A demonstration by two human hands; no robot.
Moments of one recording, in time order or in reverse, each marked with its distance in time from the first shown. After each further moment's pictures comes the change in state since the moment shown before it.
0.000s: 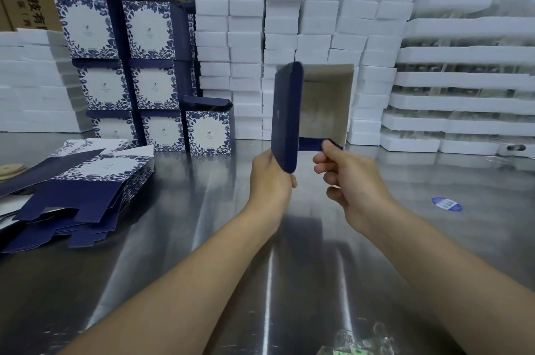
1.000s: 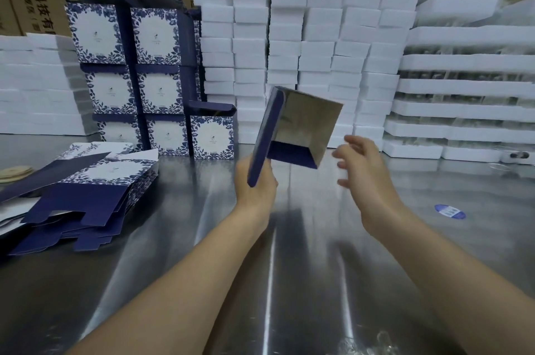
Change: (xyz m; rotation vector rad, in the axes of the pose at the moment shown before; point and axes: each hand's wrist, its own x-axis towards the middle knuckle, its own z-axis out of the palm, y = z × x) left_hand 0.021 -0.004 -0.019 -0.062 0.167 -0.078; right_hand 0.002 -0.006 -0.008 -0.141 0.102 -0.217
